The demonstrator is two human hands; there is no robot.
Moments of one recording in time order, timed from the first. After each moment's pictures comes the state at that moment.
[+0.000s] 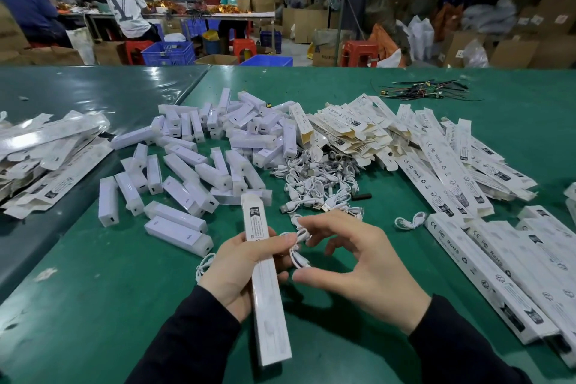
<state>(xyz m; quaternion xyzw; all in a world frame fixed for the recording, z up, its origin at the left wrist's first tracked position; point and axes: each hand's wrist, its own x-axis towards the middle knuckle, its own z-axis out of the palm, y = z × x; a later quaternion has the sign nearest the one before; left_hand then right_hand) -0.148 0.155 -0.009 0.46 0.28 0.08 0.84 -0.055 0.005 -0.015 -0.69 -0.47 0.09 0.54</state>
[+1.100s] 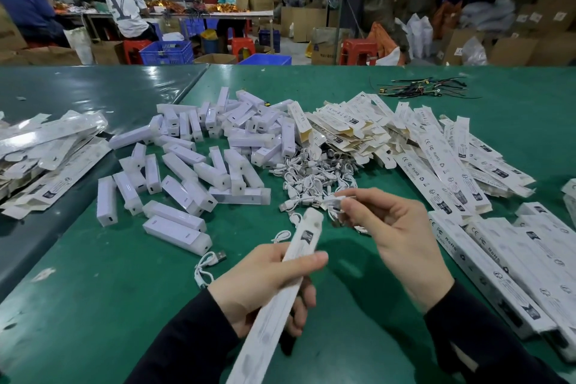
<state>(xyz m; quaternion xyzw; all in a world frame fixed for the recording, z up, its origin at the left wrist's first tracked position) -0.155 0.143 -0.009 0.58 0.14 -0.10 0.79 -0.032 -0.001 -0.009 -0.61 -0.32 0.09 0.72</state>
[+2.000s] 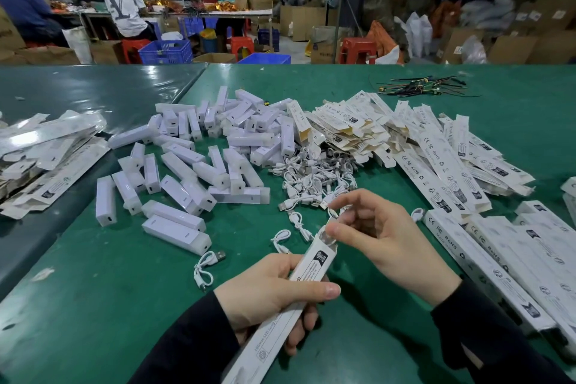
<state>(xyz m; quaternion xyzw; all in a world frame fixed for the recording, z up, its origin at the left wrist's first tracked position) -0.158 0.143 -0.014 0.62 0.09 -0.16 0.76 -0.031 -0.008 -0.004 -0.70 -0.38 0.13 0.58</state>
